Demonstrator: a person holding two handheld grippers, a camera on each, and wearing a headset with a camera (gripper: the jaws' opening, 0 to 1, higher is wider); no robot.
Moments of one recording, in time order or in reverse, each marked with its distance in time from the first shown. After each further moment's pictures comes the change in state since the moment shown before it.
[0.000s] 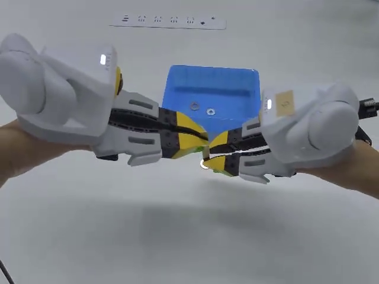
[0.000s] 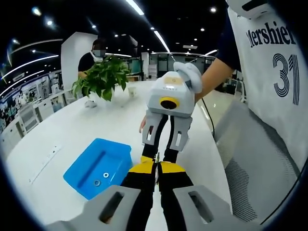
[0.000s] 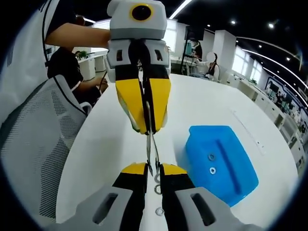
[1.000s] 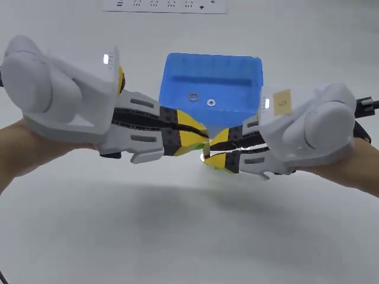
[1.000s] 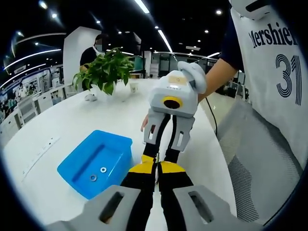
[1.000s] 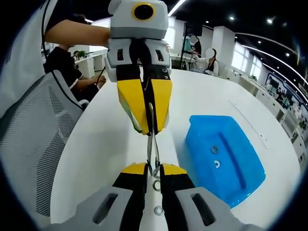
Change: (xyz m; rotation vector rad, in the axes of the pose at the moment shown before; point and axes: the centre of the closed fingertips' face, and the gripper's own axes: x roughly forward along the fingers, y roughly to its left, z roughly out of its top) left arm 0.011 0.008 -0.015 -0.046 0.005 -0.007; right arm 0.008 -0.002 -0.016 0.021 0.017 0.005
